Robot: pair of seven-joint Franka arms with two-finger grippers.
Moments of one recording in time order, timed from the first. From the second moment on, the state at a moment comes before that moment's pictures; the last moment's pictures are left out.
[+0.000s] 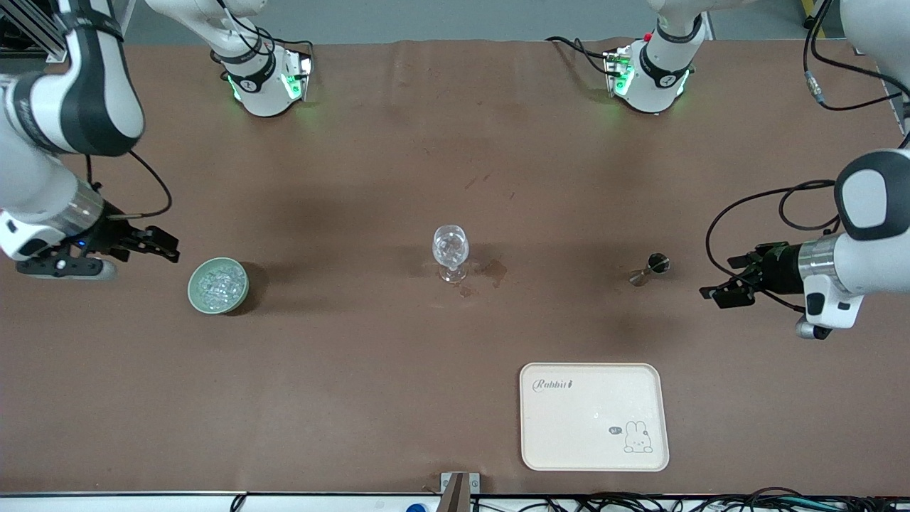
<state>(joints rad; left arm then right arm) 0.14 0.43 -0.10 -1.58 -0.37 1.76 -0.60 -0.02 0.08 -0.01 -1.99 0.01 2.11 0.00</state>
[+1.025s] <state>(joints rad) 0.30 0.70 -0.10 -1.65 -0.76 1.70 -0.63 -0.02 0.31 -0.01 -2.19 0.01 2.54 0.00</state>
